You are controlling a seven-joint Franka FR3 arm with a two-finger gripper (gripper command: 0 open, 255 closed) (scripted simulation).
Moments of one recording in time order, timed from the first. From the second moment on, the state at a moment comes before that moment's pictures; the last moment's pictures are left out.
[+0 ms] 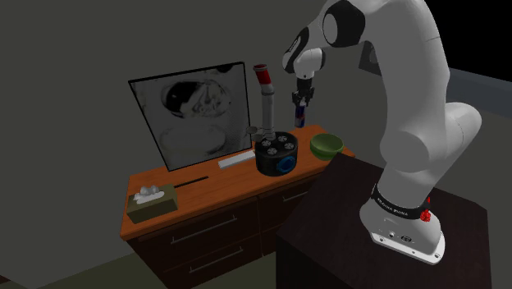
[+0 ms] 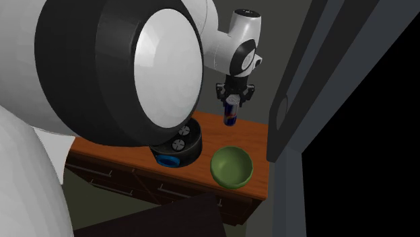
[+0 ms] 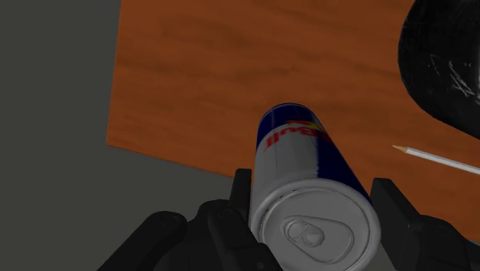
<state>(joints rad) -0.36 0.62 -0.34 -1.71 0.27 2.26 -0.52</state>
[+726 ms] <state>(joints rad) -0.35 0.54 -0.37 -1.67 0.24 2.15 -0.50</state>
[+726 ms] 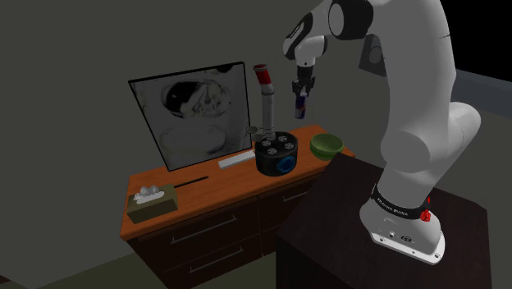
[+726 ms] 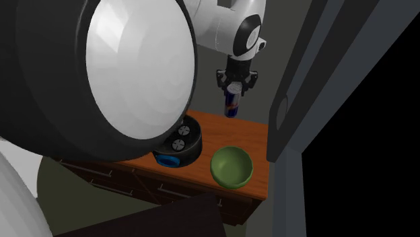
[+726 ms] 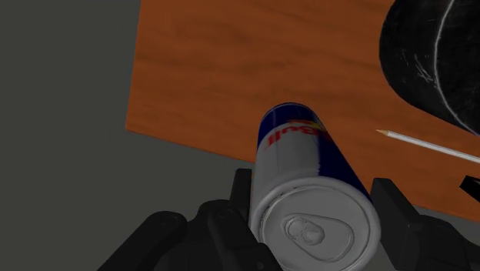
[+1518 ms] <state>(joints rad) -0.30 0.16 -0.45 -2.10 0.10 2.22 -0.50</state>
